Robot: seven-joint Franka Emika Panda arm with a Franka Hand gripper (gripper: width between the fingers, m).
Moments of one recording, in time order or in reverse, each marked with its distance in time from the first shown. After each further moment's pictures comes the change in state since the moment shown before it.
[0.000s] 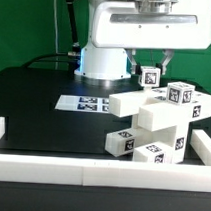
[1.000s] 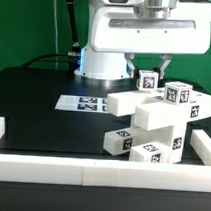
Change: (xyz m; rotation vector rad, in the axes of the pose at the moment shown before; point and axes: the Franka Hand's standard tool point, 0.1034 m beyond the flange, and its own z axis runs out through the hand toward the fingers) arm -0.001 0.002 0.007 -0.006 -0.008 -0.002
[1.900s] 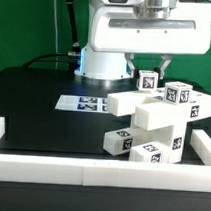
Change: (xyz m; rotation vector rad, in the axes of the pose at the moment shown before) arm 0.000 0.000 0.000 0.000 0.000 0.056
